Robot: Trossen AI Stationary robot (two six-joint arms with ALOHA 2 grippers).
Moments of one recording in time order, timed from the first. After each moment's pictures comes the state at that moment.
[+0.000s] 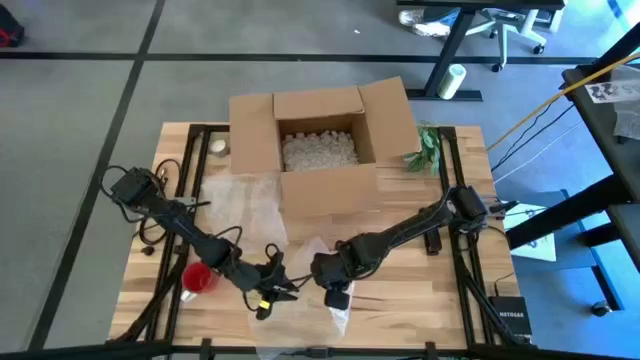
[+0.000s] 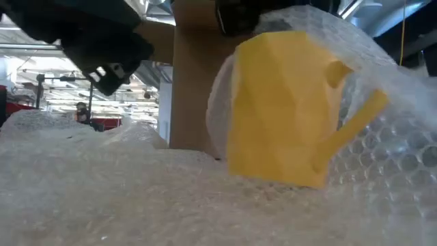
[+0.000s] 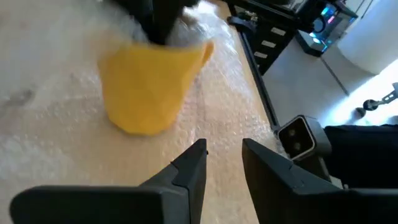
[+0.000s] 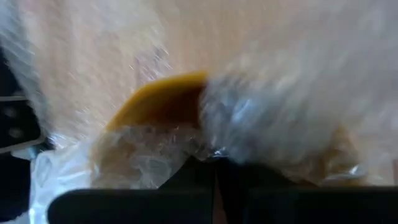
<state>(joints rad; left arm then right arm) -0.63 1.65 0.71 0.49 -0.30 -0.58 0.39 2.05 1.58 -0.83 -0.11 0.64</state>
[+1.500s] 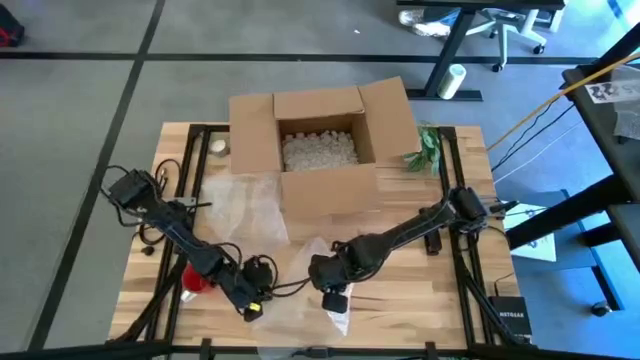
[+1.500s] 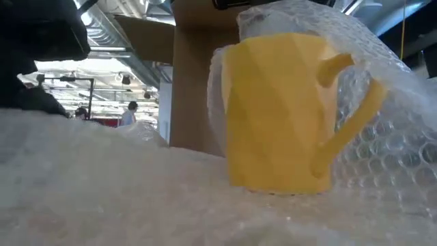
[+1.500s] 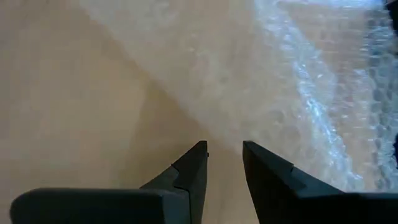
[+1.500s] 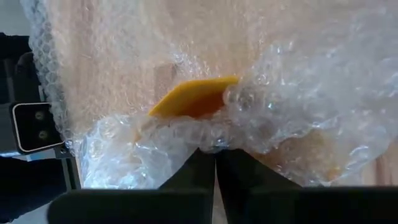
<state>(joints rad) -0.71 1.66 0.71 0.10 -0.29 -0.88 0.41 2.05 1.66 -0.83 -0.08 0.60</state>
